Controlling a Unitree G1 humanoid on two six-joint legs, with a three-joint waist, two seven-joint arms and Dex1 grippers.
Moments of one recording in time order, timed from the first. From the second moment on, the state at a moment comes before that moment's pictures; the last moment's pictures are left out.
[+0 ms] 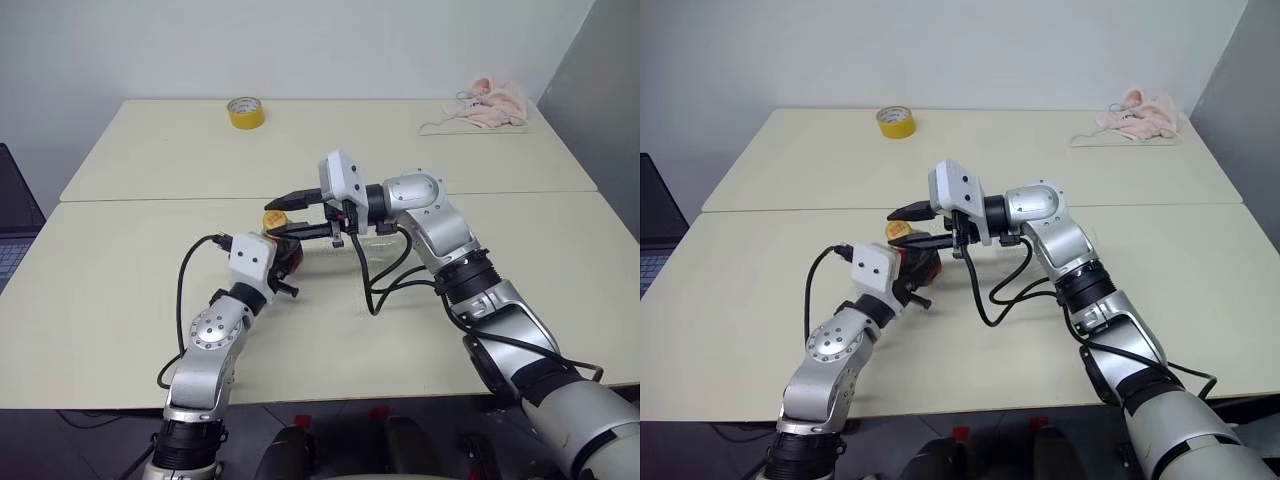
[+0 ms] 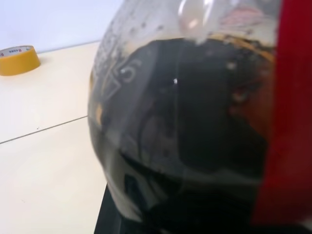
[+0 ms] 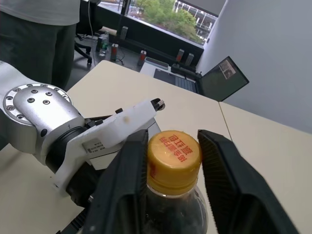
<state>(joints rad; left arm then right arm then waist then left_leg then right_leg) -0.14 0.24 -0.01 -0.27 -0.12 0.32 -0.32 -1.04 -0.14 0.31 0.48 0.21 -0.06 1.23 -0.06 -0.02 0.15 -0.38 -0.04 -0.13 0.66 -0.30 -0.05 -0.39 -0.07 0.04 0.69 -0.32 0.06</state>
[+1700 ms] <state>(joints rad) -0.16 0.20 -0.03 -0.27 -0.09 0.45 -0.23 -0.78 -0.05 0.32 -0.02 0.12 0.51 0.57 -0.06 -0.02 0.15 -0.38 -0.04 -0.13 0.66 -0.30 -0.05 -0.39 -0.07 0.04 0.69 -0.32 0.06</state>
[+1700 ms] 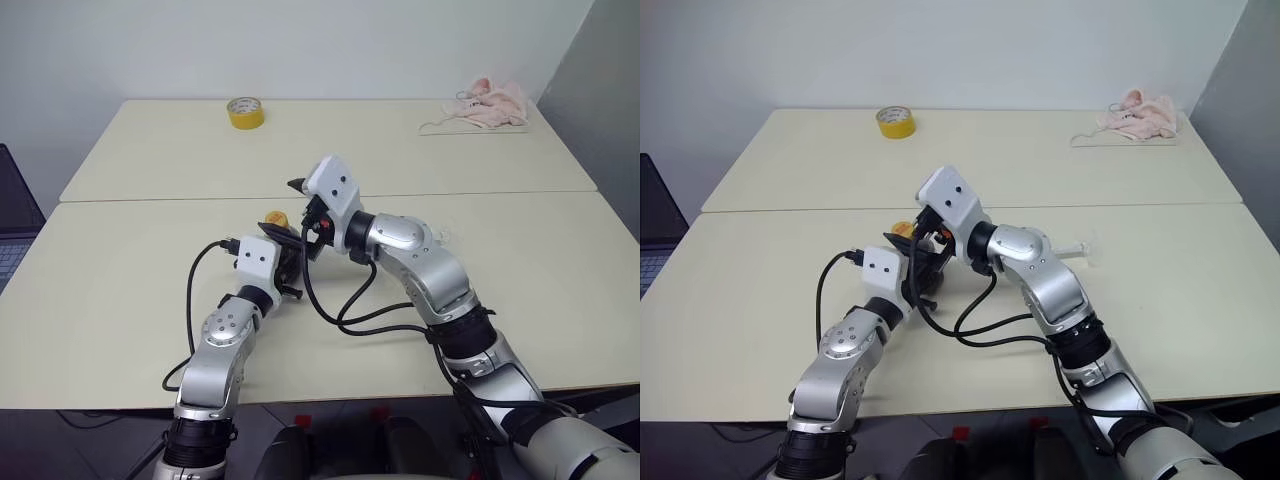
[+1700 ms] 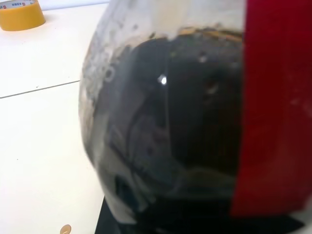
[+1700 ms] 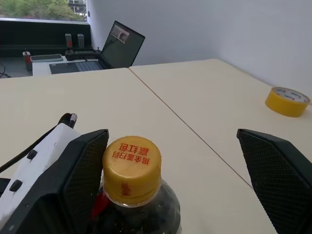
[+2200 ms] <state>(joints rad) -0.16 0.19 -0.03 -0.27 -0.09 0.45 -0.23 -0.77 -0.12 0.31 -0.06 0.15 0.52 0.61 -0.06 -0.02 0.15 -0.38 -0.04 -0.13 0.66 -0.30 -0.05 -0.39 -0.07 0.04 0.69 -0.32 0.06</state>
